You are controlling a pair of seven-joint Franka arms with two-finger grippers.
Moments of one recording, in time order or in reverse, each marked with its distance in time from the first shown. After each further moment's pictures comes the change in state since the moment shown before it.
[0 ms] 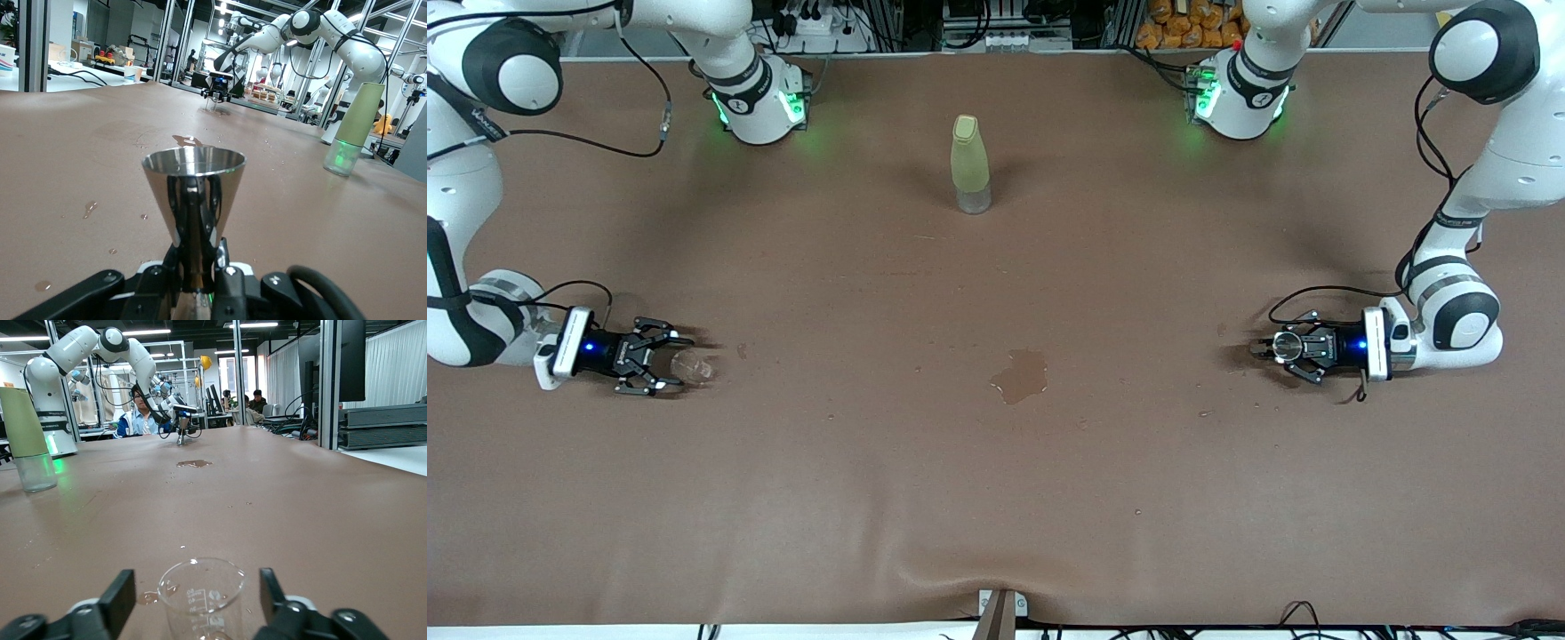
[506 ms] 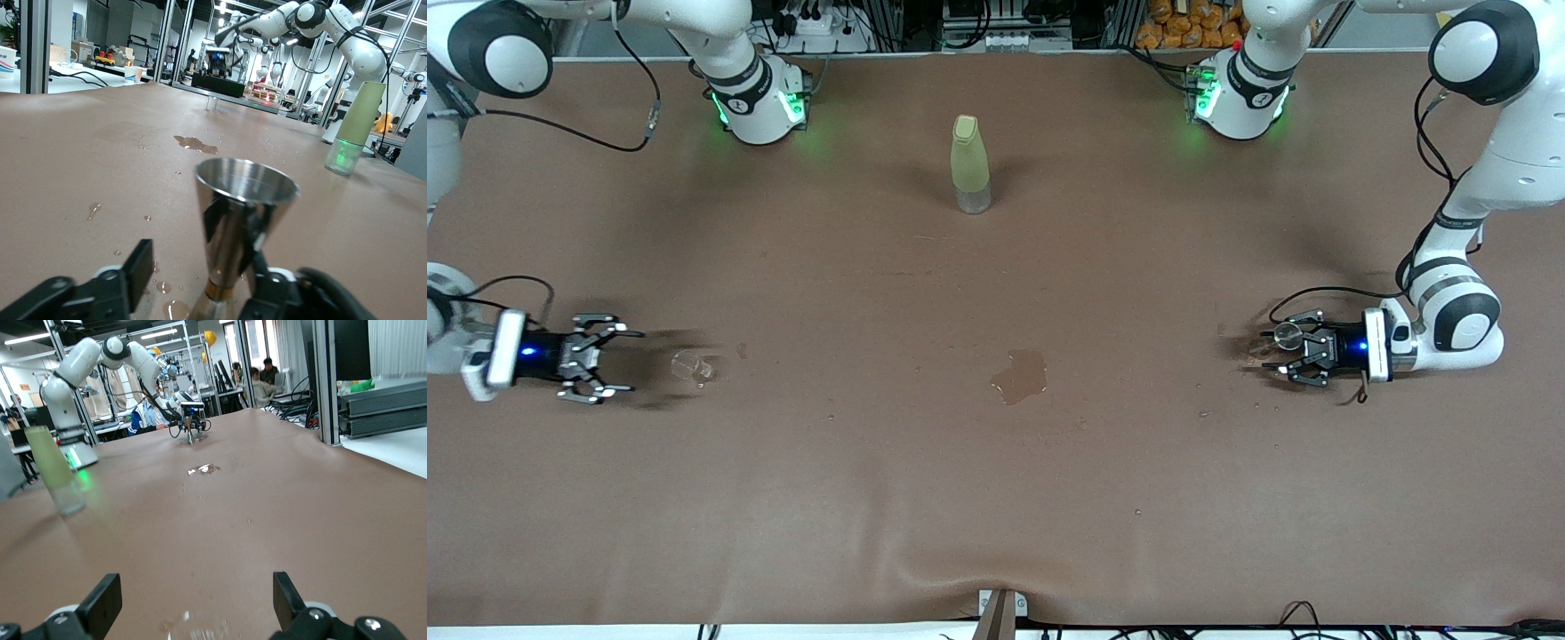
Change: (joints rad) left arm -0.001 0.004 -0.002 0.013 0.000 -0.002 0.001; right arm -0.005 -0.106 0.000 0.185 -0.109 -0.136 0.392
